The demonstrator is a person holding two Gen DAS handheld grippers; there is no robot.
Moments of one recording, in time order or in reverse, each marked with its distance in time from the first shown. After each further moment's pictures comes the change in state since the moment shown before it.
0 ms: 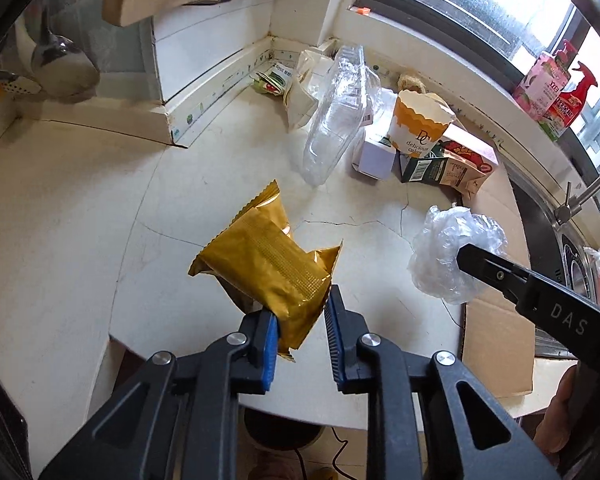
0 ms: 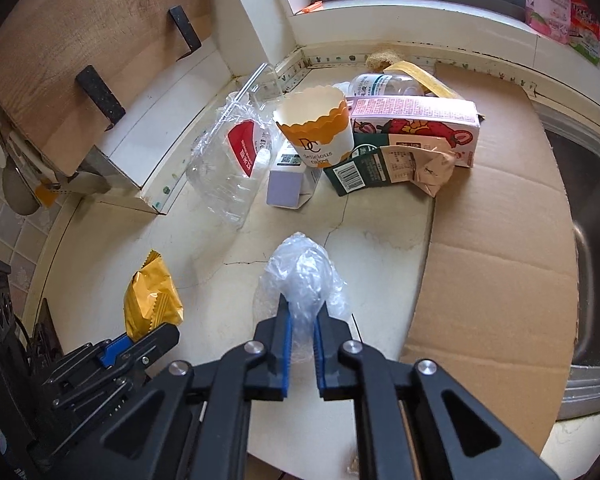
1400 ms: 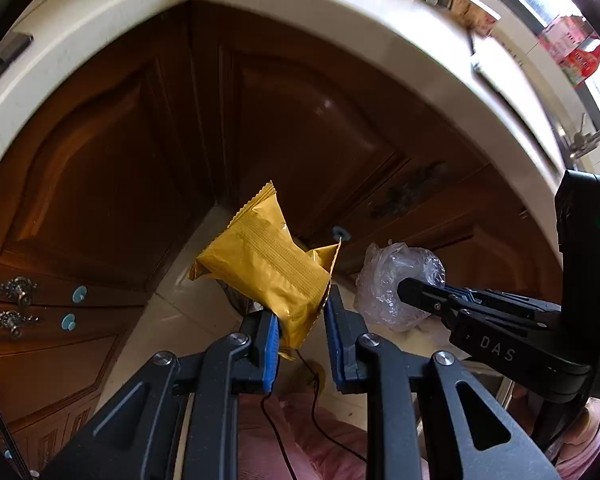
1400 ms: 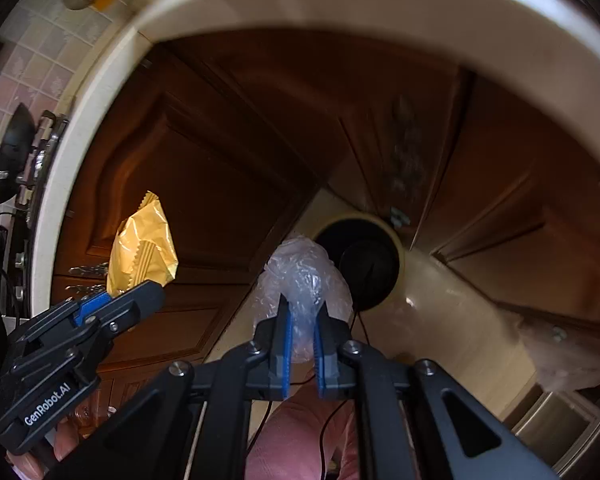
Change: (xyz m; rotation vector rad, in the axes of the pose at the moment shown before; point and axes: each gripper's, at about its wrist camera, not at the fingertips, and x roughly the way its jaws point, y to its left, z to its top) left arm -0.008 -0.016 -0.292 -0.225 0.186 0.059; right arm 0.035 -0.053 -0.261 -0.199 0.425 0.171
